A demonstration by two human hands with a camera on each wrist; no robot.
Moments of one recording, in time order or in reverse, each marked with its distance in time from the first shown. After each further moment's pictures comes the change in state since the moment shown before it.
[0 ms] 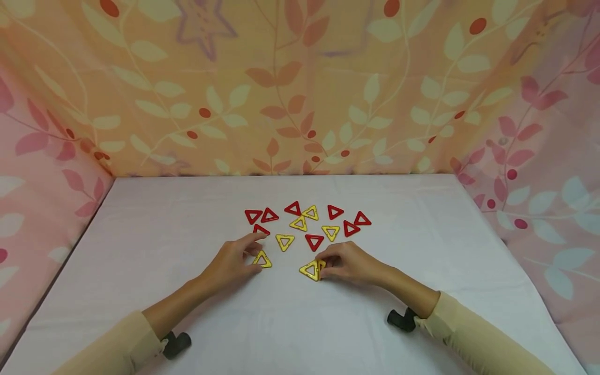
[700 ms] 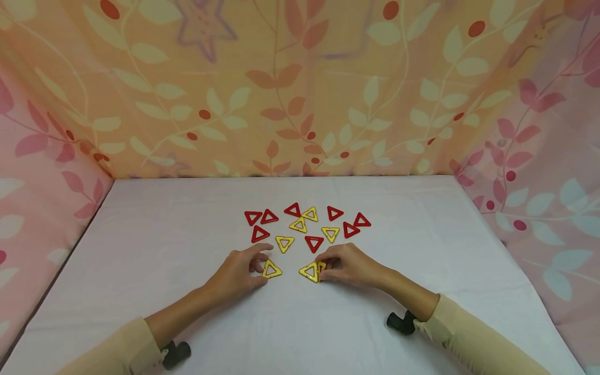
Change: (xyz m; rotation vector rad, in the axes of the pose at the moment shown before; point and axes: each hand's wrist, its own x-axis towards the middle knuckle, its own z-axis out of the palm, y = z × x) left_hand -0.011 0.008 0.010 -0.025 -0.065 0.050; right_hand -0.001 0.000 0.003 0.004 0.015 0.015
